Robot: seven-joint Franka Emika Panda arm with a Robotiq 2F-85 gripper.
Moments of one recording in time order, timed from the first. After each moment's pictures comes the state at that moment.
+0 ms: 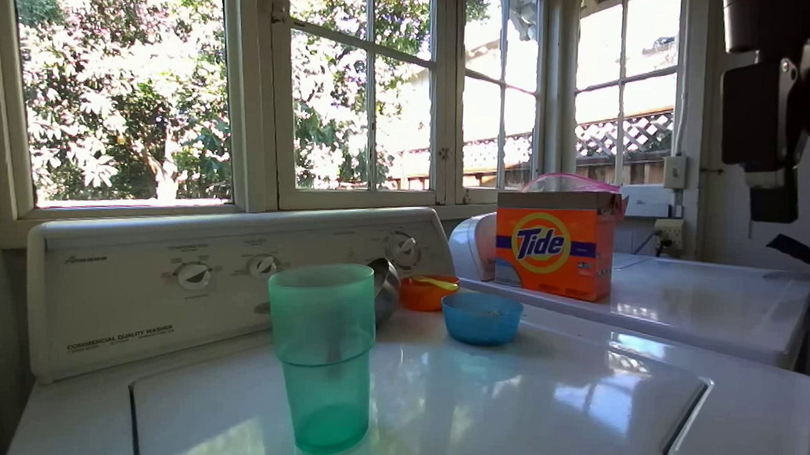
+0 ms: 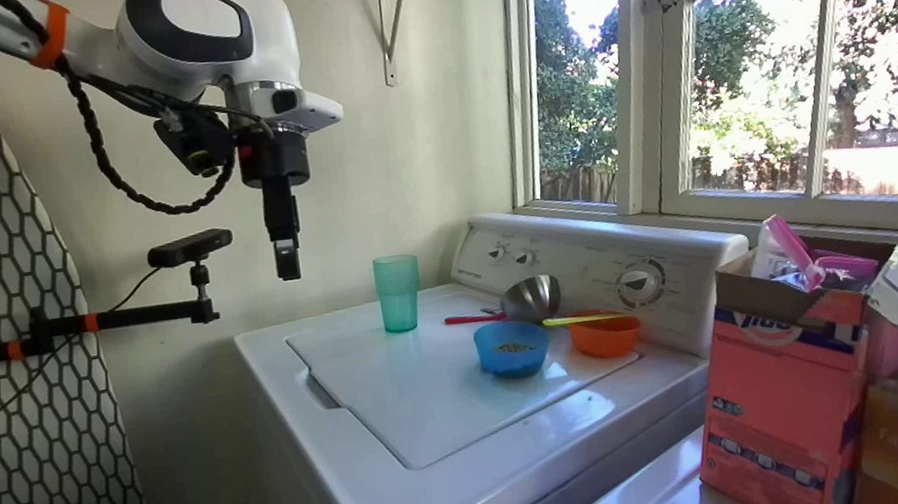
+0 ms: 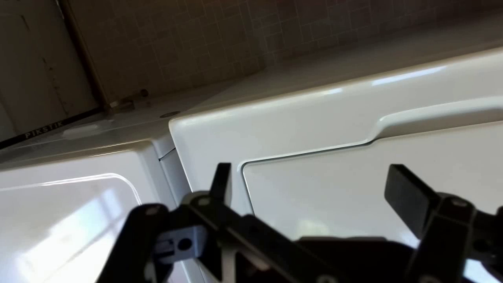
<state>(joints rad) -0.06 -0.52 0.26 -2.35 -0.14 1.78 0.45</state>
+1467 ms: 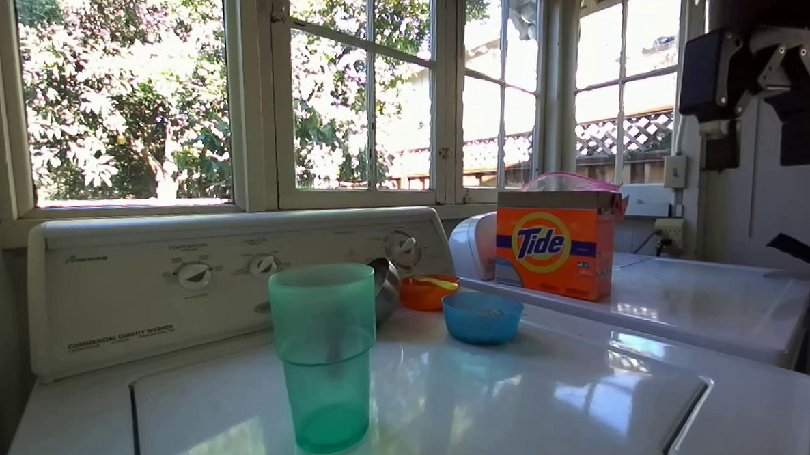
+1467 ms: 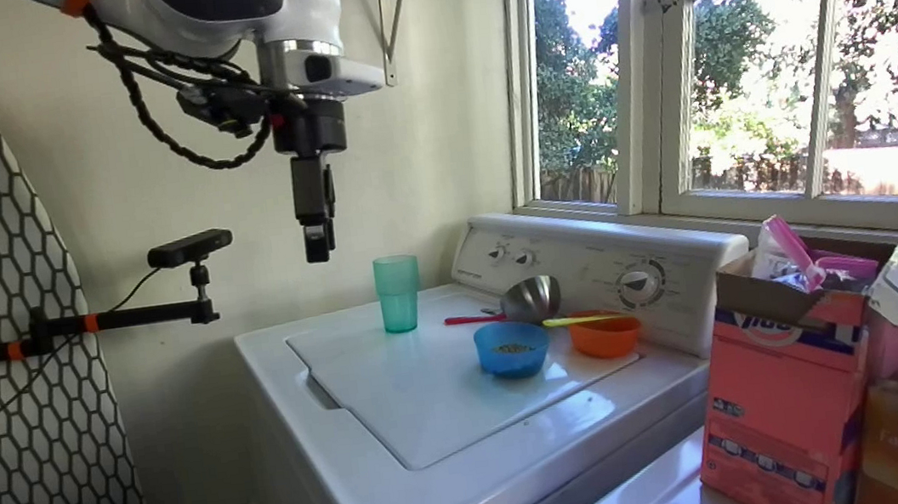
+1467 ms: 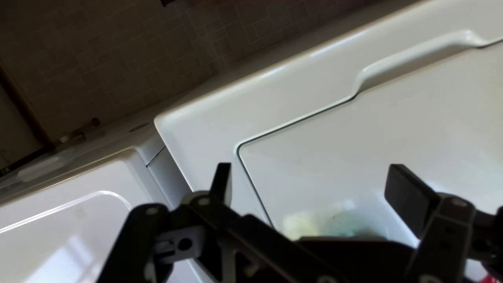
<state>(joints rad) -0.07 -0.47 0.07 -2.25 -0.02 1.78 0.39</state>
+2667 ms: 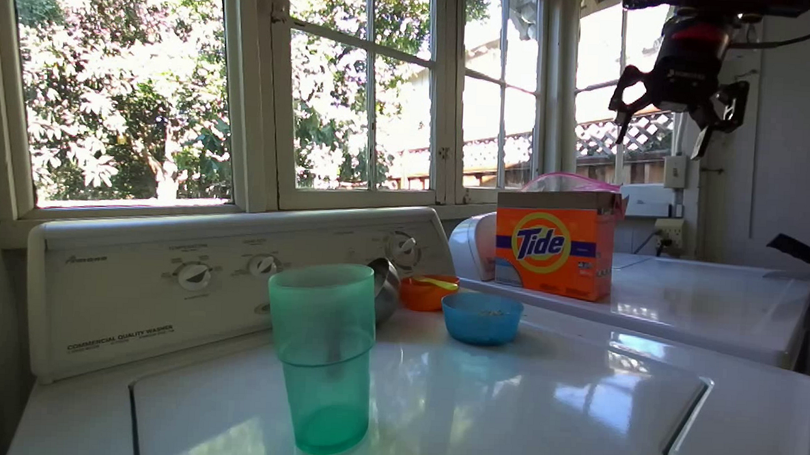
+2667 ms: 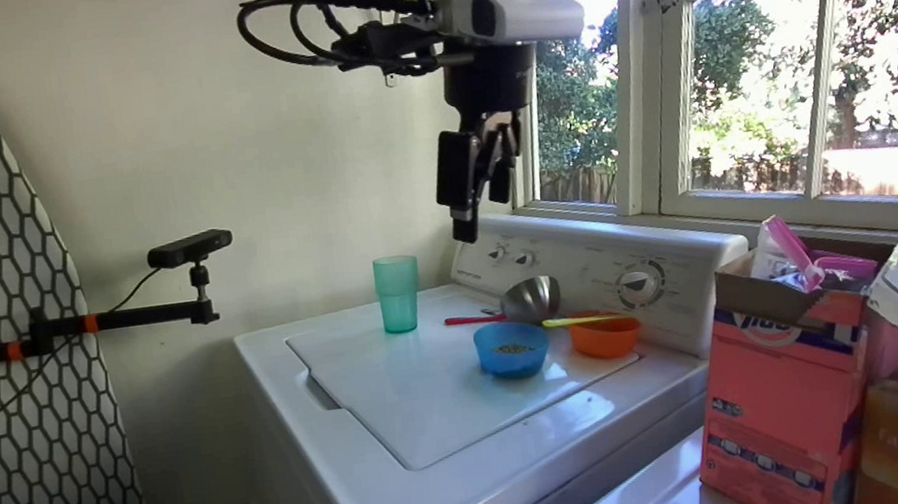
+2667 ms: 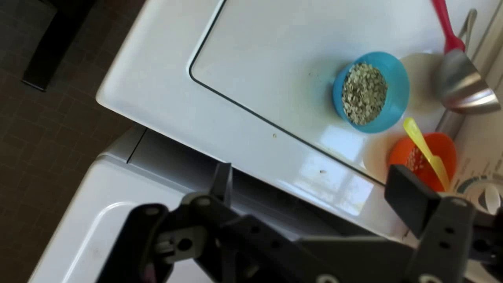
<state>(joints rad) -0.21 -0.10 -0.21 -1.84 0.34 1.76 0.56</state>
